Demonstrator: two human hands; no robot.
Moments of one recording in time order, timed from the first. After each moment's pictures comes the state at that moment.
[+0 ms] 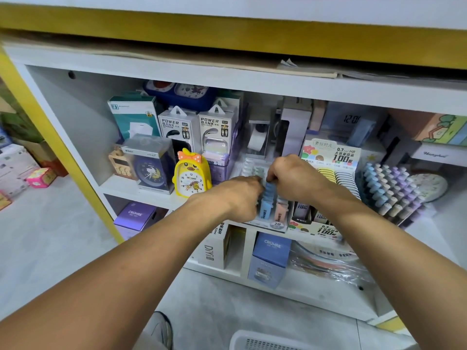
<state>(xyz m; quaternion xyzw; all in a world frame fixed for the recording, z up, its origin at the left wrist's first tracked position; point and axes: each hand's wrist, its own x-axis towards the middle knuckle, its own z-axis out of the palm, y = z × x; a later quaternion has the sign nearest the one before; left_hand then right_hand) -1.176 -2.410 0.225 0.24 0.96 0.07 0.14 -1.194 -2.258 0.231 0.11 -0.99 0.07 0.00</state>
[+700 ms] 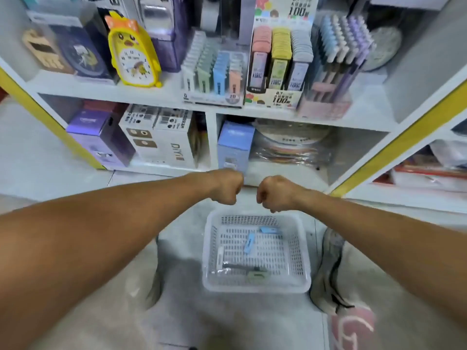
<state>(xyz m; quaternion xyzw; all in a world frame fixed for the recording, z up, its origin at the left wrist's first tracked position) -1.050 -2.368 0.056 0.34 0.89 -0.01 0.31 -1.006 -2.199 0.034 0.05 -0.94 0.13 -0.30</state>
